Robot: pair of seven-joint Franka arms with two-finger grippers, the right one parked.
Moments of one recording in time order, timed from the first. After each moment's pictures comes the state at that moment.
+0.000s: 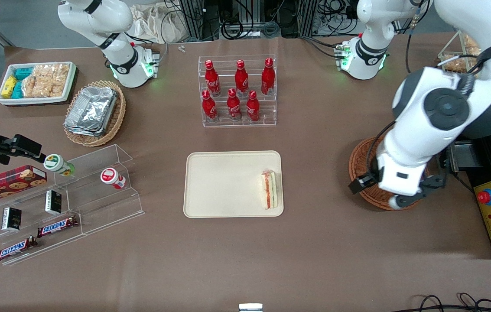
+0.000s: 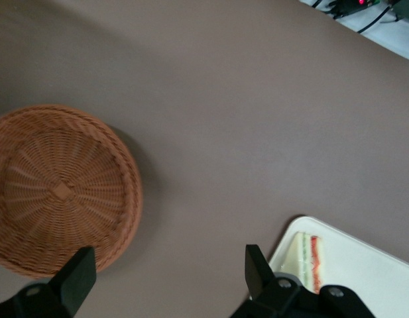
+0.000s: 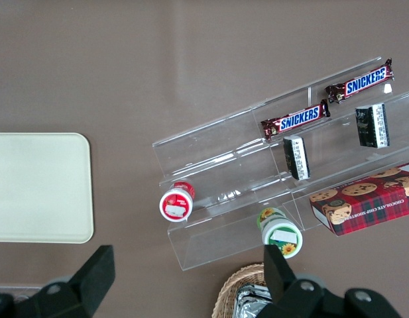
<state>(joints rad) 0.24 0.31 -0.60 -1.55 0.21 1.89 -0.85</state>
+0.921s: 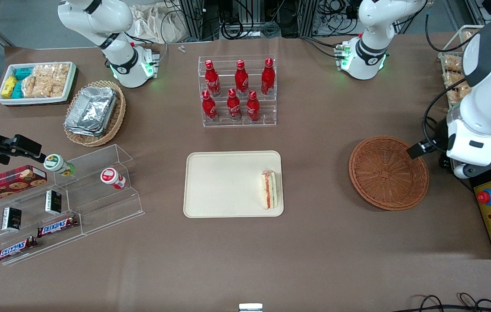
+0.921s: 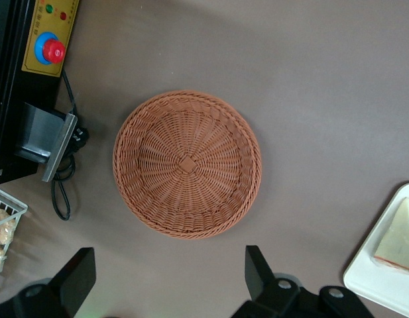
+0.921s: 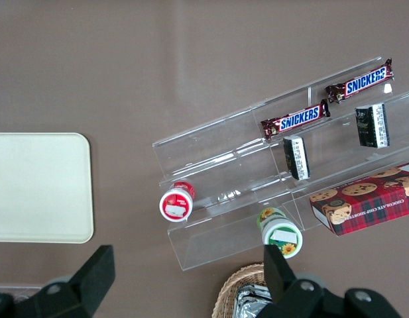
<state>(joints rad) 0.39 0.17 -0.60 -1.52 0.20 1.57 -0.62</state>
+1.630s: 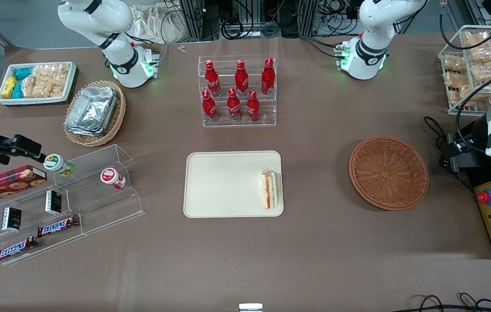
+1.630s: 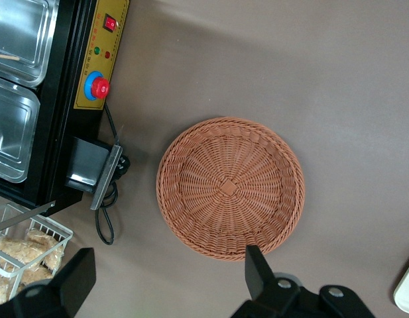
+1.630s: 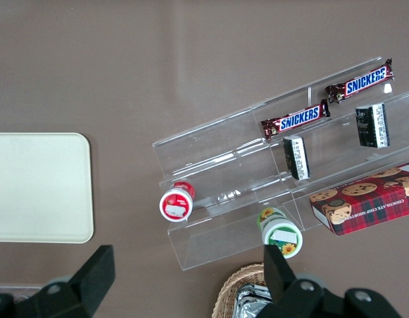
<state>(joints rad) 0.44 0.17 -0.56 -1.49 0.26 1.56 -0.47</state>
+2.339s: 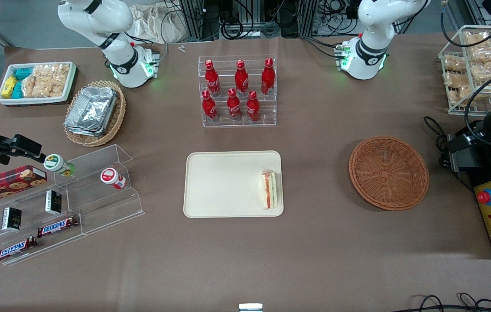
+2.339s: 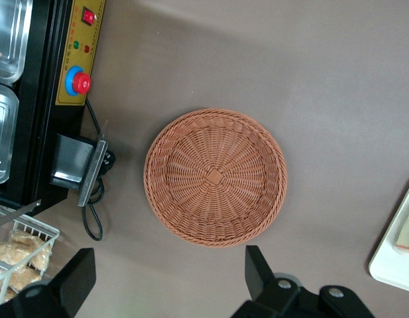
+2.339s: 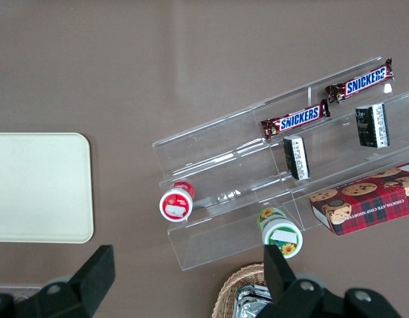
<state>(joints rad) 0.29 0.13 -0.34 -1.46 0.13 1.53 -0.35</state>
